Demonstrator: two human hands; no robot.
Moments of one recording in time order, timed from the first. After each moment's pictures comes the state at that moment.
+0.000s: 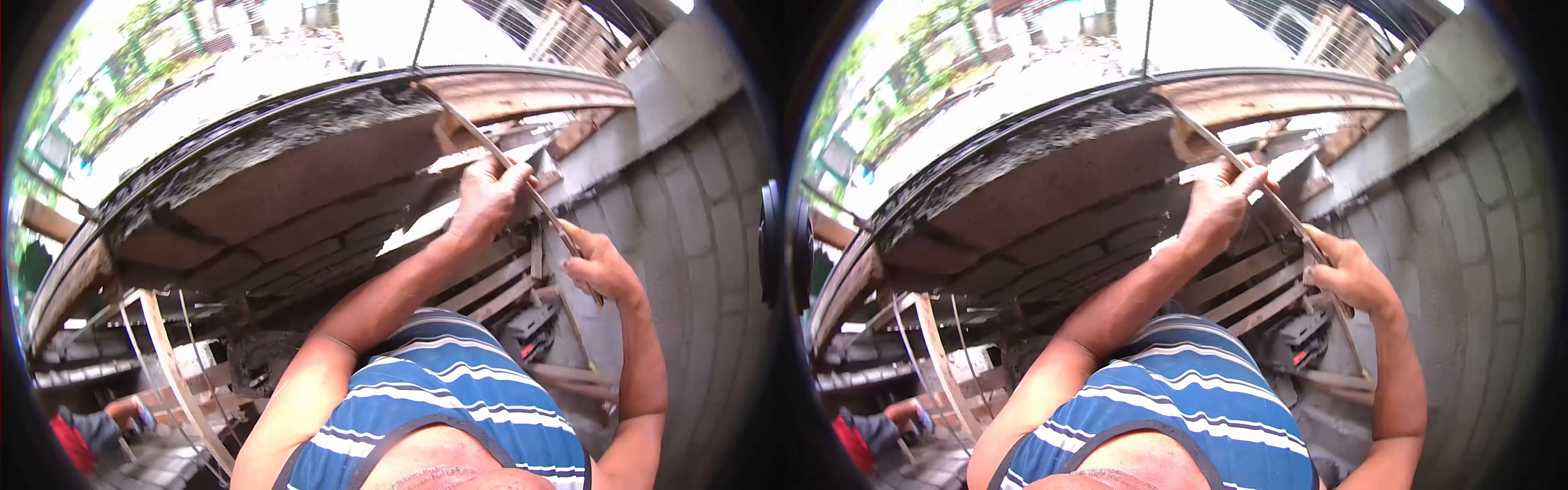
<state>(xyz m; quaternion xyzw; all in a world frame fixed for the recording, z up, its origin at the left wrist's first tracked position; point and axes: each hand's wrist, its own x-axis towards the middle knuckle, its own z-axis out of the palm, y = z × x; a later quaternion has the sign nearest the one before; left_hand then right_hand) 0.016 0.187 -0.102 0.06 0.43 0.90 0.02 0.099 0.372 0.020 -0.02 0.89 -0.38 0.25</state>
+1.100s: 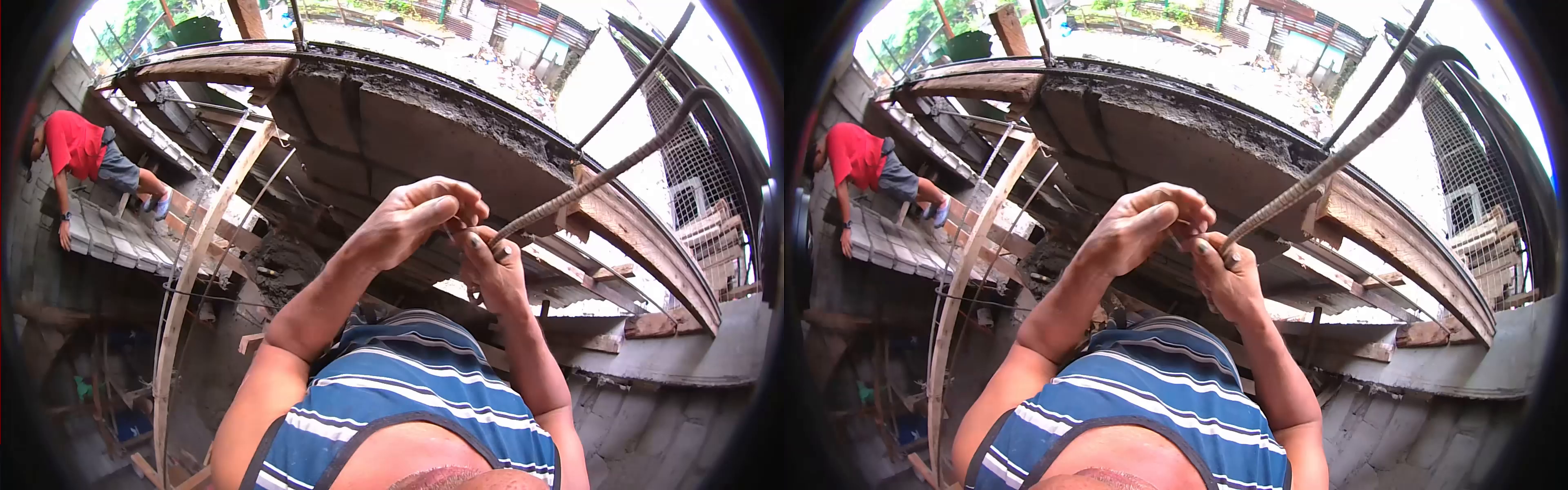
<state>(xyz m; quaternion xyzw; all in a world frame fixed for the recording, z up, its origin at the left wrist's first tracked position) 0.162 0.024 -0.092 0.06 0.48 0.86 -0.18 0.056 0.190 -0.093 -0.30 0.54 -0.65 0.44</state>
